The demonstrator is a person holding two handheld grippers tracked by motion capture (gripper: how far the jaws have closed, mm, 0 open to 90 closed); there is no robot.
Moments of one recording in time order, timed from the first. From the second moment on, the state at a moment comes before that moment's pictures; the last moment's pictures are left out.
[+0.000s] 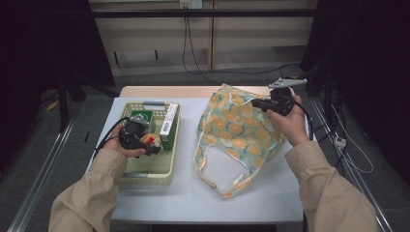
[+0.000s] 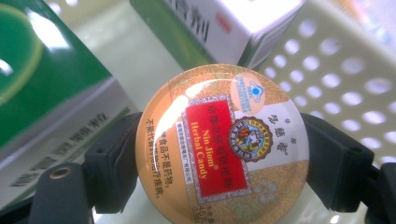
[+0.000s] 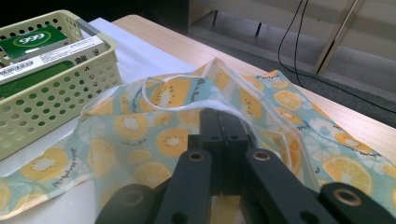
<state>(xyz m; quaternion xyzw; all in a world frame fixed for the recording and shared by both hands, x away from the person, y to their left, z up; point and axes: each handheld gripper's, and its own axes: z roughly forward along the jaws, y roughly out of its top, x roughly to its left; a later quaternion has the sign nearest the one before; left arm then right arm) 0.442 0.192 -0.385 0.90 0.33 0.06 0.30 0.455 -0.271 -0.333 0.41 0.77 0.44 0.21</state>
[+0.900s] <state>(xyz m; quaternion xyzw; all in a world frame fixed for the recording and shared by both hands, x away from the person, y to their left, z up) 0.431 0.144 -0.315 0.90 0.28 0.06 0.34 0.453 -0.266 -0.333 0.41 0.77 0.44 0.20</state>
